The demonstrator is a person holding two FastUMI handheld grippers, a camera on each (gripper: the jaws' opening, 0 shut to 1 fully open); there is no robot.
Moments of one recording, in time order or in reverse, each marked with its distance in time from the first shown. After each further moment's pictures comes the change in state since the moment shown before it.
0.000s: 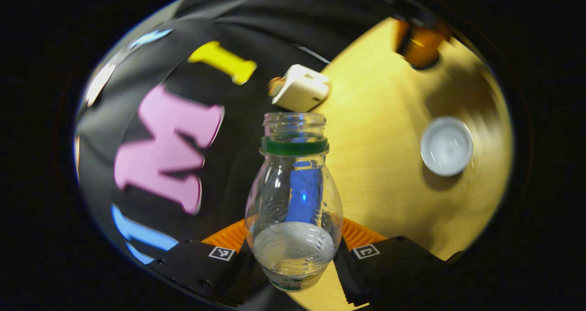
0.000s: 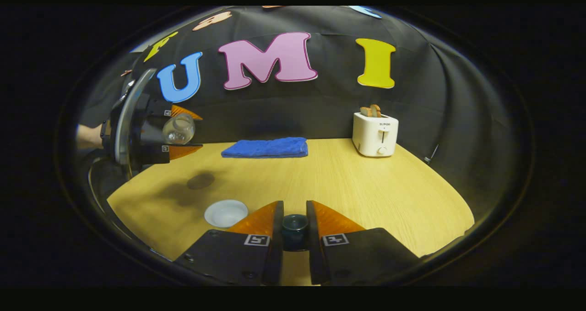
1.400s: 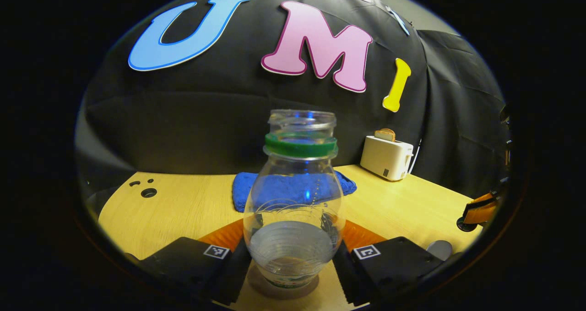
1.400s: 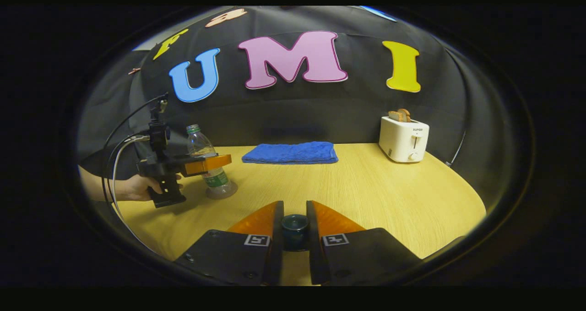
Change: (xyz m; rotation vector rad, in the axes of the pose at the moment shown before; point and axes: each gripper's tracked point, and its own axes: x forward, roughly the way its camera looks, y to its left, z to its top) left arm 0.060 -0.040 -0.020 -1.131 -0.156 0.010; right arm 0.027 0.069 0.002 -0.021 -0.006 0.068
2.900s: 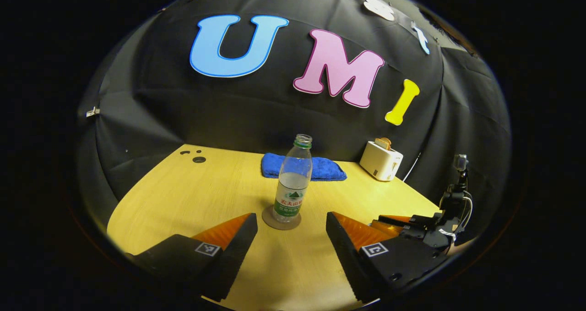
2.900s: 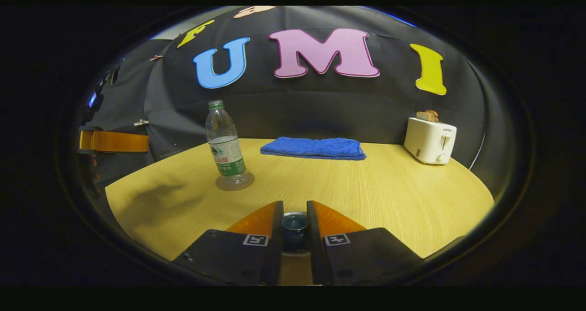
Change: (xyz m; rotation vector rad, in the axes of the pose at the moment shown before) left arm -0.111 -0.025 -0.007 -0.188 0.051 0.126; right arm 0.043 0.048 -0.045 -0.090 -0.009 0.082
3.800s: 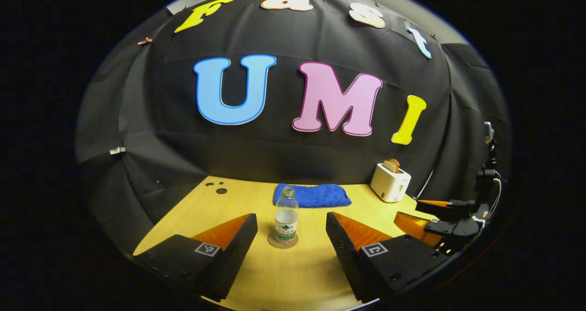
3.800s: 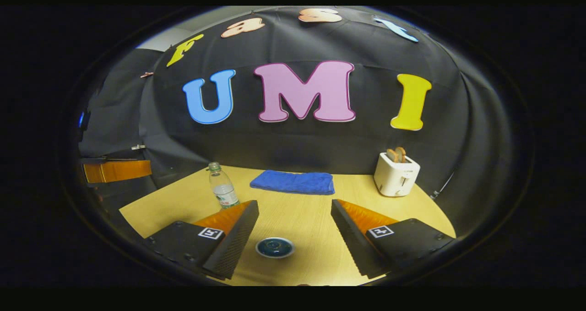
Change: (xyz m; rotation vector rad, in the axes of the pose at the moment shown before) left arm -0.071 -0.049 0.107 0.081 -0.121 0.248; right arm -0.110 -0.035 0.164 -0.012 -0.103 -0.070
